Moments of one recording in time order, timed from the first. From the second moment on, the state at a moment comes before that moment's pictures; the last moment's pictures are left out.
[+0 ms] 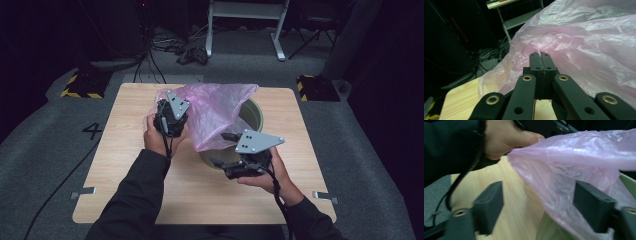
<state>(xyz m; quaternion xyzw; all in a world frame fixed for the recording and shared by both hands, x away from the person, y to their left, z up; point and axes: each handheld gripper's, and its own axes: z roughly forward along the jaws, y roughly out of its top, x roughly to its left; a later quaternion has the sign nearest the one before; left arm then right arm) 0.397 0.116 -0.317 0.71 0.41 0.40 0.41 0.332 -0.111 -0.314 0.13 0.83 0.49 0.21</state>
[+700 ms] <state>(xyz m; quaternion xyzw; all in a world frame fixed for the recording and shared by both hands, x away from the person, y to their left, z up) 0.378 0.129 -0.320 0.71 0.39 0.41 0.42 0.348 -0.144 -0.301 0.18 0.80 0.55 0.16</state>
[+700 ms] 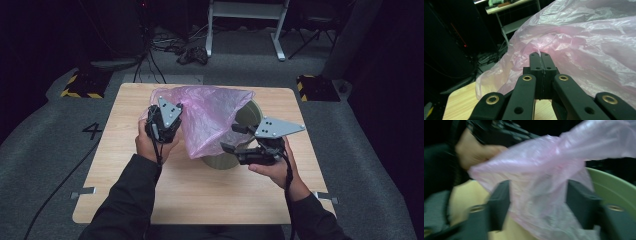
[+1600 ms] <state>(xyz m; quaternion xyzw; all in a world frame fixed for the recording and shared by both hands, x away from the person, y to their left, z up) 0.364 0.124 -0.316 0.72 0.32 0.40 0.47 0.417 -0.128 -0.295 0.26 0.82 0.46 0.24</state>
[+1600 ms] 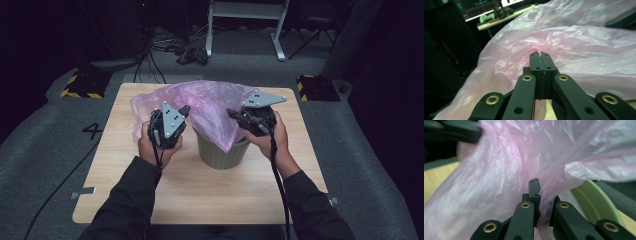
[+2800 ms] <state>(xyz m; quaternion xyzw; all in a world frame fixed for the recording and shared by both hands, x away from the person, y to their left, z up) 0.365 0.102 -0.328 0.77 0.28 0.37 0.44 0.406 -0.196 -0.287 0.26 0.82 0.47 0.21</state>
